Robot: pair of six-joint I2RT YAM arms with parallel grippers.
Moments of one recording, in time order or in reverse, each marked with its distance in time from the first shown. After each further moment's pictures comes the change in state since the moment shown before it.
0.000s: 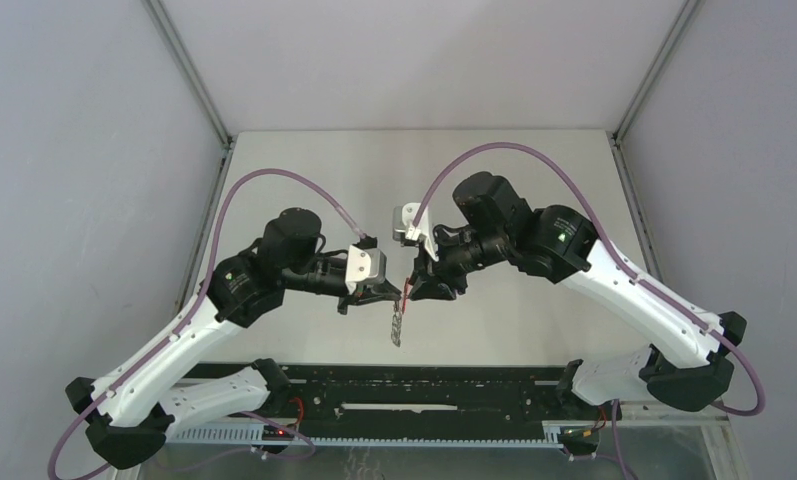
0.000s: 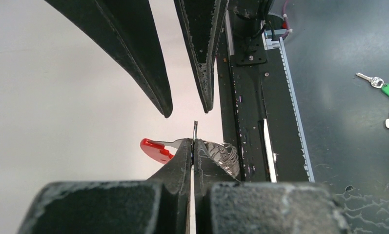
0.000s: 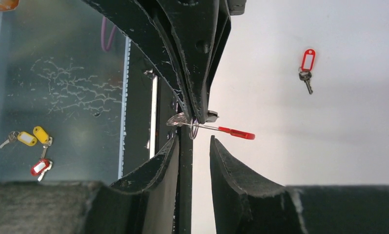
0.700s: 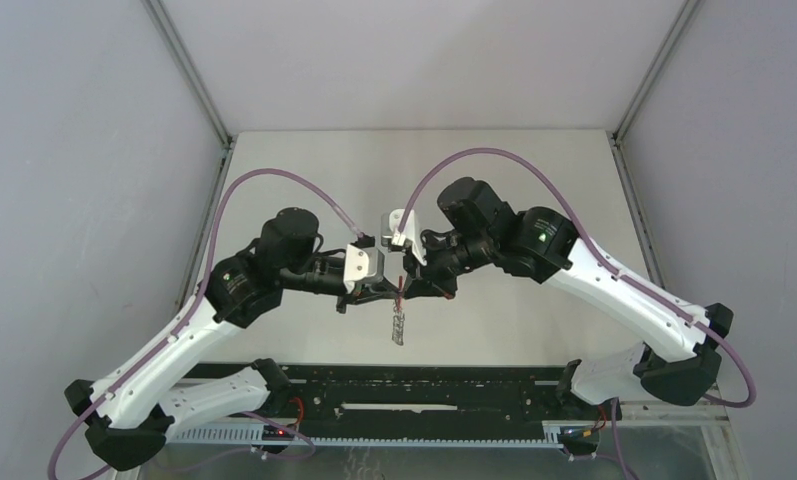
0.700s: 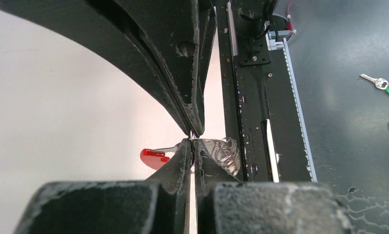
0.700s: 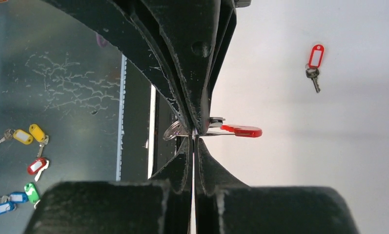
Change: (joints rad) left arm 0.005 -0.005 0.000 -0.002 -0.003 0.005; right arm 0.028 0.056 0.006 0.001 0.018 -0.002
